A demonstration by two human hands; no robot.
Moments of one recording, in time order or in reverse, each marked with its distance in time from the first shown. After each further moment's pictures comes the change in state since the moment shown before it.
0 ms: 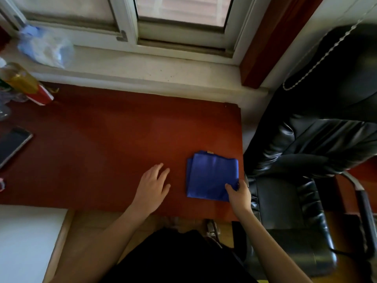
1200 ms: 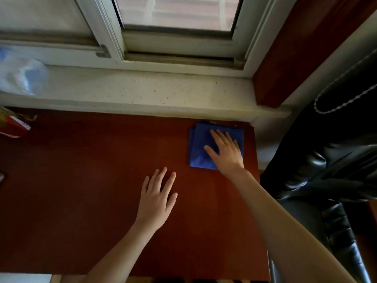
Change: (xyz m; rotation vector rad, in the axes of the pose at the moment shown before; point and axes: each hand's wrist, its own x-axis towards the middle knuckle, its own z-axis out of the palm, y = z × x) left_hand 0.098 -0.018 0.005 0.043 0.018 -0.012; right_hand 0.168 -0.150 0.067 -0.607 -0.140 -0.608
